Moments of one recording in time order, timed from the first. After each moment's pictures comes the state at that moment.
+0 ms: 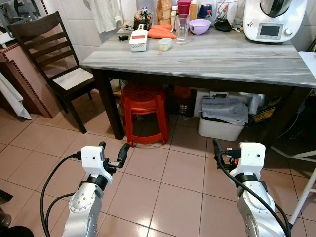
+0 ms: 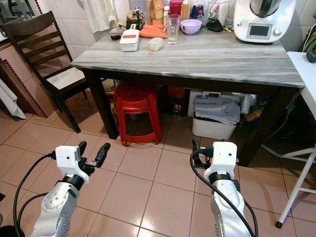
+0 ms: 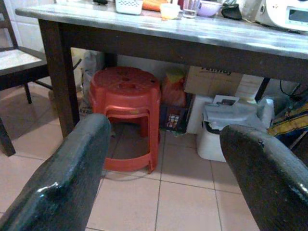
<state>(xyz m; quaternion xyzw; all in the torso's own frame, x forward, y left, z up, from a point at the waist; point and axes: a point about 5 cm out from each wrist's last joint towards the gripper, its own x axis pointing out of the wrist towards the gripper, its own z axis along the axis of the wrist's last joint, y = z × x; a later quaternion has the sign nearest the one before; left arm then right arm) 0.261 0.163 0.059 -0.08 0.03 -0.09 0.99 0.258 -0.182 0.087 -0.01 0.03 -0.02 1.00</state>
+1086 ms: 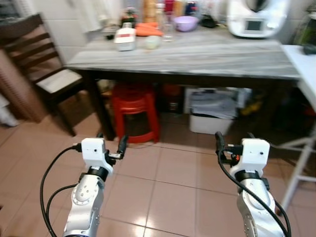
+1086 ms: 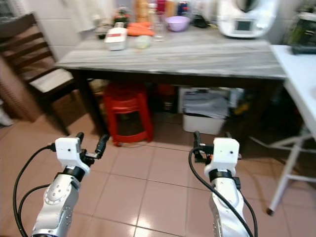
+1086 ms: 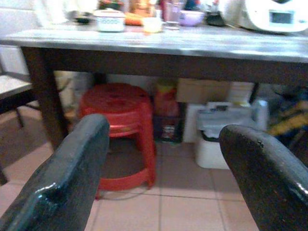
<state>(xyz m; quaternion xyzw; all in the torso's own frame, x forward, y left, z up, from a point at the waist) 0.274 0.157 0.074 -0.05 -0.01 -0.07 1.00 0.257 -0.179 0.105 -0.03 -0.03 -0.04 1.00</state>
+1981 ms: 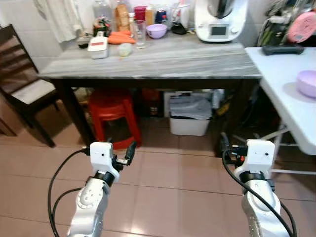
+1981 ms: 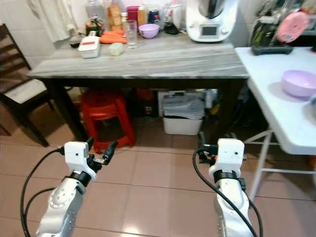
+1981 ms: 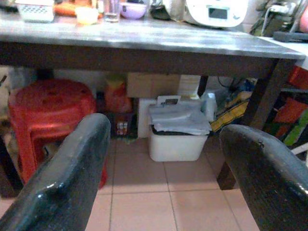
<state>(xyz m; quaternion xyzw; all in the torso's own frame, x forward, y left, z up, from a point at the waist) 0.268 0.148 0.068 -0.06 0.01 -0.11 0.99 0.255 -0.183 0.106 -0.03 -0.02 -0.04 1.00</state>
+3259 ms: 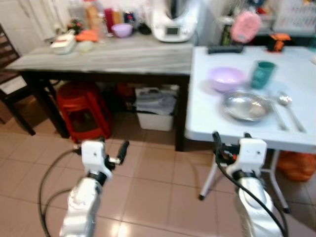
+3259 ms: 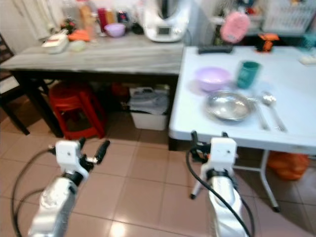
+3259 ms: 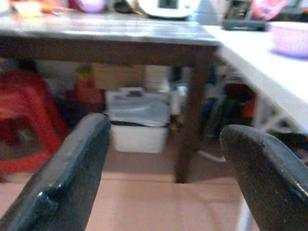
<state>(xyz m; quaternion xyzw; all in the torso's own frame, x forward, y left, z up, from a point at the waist) 0.269 0.151 0.067 -0.06 0.02 -0.11 0.99 0.259 -0.179 0.104 -0.03 -0.02 -0.05 1.00</state>
